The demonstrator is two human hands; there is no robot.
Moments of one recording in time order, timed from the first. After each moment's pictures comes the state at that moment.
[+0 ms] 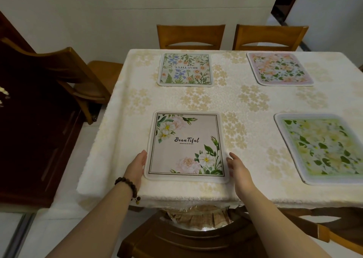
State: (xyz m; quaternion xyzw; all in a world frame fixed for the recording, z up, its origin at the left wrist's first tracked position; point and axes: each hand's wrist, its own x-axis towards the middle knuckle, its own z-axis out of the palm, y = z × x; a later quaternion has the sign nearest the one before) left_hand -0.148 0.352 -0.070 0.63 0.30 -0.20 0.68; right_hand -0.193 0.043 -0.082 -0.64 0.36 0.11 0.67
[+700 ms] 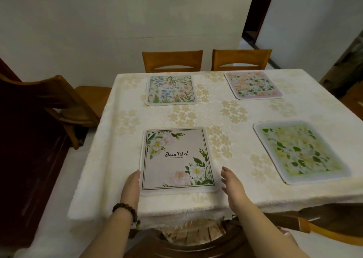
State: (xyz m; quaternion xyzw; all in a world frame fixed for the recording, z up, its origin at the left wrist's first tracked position) left_hand -0.171 0.342 -0.064 0.65 0.29 -0.16 0.68; right_hand -0.221 0.045 -0.067 -0.64 0.35 0.06 0.68
